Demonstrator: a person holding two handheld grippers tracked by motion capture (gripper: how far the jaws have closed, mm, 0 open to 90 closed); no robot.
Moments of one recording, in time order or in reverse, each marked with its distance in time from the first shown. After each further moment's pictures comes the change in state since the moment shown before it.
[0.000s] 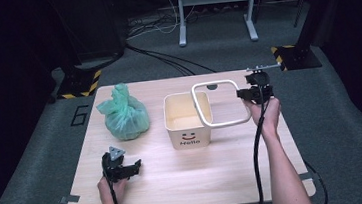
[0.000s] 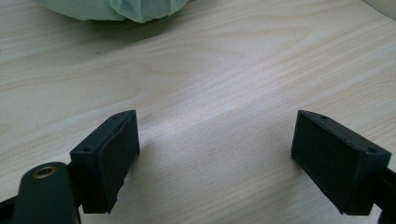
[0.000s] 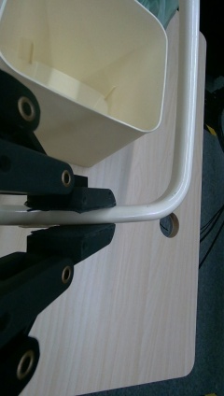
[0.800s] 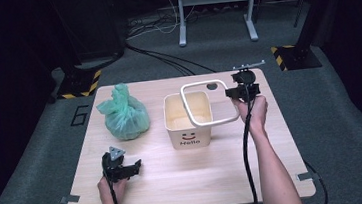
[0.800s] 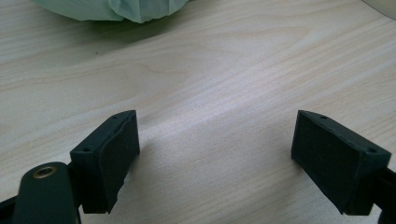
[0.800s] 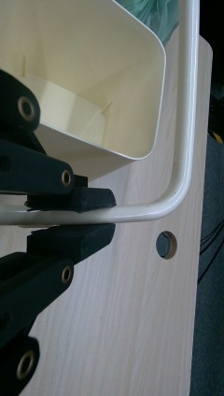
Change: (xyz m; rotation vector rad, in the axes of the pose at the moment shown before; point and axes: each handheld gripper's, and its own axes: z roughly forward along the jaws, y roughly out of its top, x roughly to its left) left arm 0.000 0.000 0.000 0.000 -0.003 0.000; right arm 0.026 0.010 0.020 0.024 0.015 -0.025
